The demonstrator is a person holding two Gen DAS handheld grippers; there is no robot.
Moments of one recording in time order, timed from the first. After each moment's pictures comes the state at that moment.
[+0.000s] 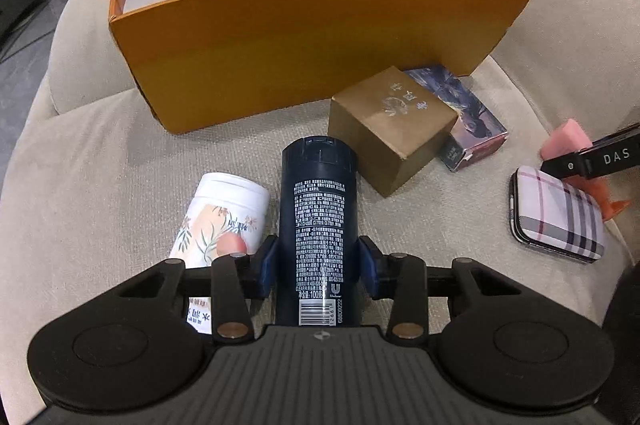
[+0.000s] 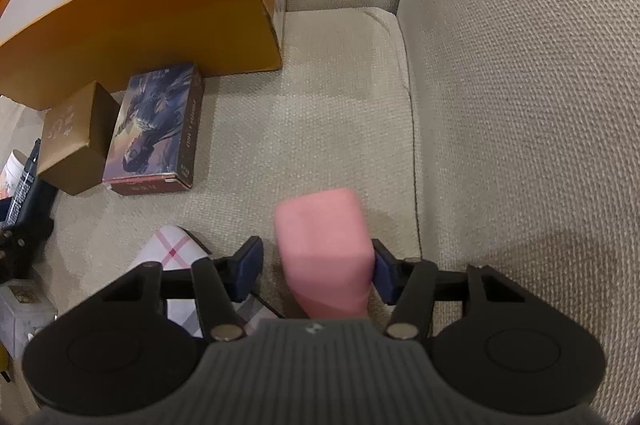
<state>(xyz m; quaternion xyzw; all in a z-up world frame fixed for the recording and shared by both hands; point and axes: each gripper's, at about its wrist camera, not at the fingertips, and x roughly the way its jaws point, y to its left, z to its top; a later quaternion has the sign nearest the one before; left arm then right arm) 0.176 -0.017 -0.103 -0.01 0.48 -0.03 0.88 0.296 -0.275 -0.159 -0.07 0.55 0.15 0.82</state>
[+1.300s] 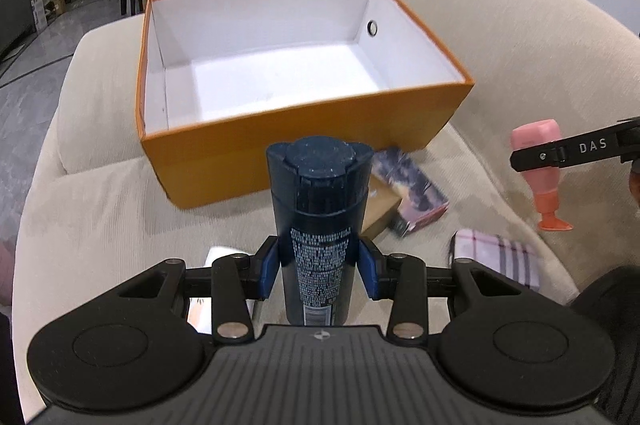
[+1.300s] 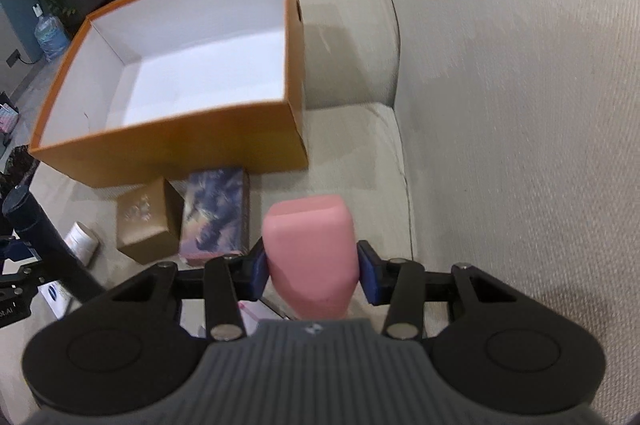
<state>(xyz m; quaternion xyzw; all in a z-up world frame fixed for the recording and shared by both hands) 0.164 -0.021 -0.039 -0.02 0.42 -0.05 0.91 0.271 -0.283 -0.069 -0.02 0.47 0.16 0.87</state>
